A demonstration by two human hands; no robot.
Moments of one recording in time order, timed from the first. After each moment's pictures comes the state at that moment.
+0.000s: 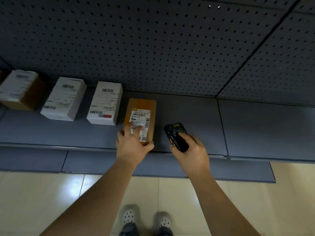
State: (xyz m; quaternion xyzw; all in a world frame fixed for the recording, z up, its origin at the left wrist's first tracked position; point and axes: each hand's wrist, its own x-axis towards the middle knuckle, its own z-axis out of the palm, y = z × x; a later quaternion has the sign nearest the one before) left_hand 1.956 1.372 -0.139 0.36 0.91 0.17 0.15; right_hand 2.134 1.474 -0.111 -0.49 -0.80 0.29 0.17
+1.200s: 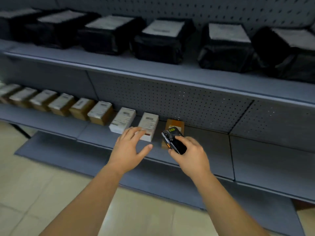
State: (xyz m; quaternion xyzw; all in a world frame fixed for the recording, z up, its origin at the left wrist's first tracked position) left_hand 1.960 1.223 0.069 0.44 0.86 0.27 0.00; right_hand 2.122 1.395 0.072 -0.32 -0.88 0.32 0.18
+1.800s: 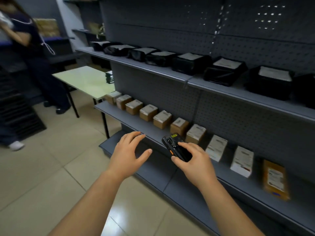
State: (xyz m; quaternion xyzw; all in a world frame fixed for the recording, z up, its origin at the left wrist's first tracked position) left_hand 1.795 0.768 0.148 0.28 0.90 0.30 -0.14; right_hand 1.895 0.994 0.155 -0.11 -0.91 0.37 0.16
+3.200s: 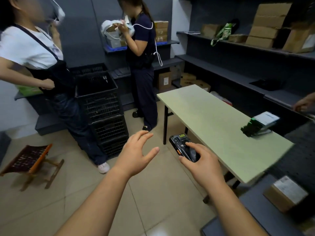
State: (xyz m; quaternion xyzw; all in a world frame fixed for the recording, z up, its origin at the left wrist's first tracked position) left_hand 0.958 0.103 0.150 0.05 0.95 0.27 -0.13; right_hand 0.947 0.346 0.137 0.07 -0.89 0.45 0.09
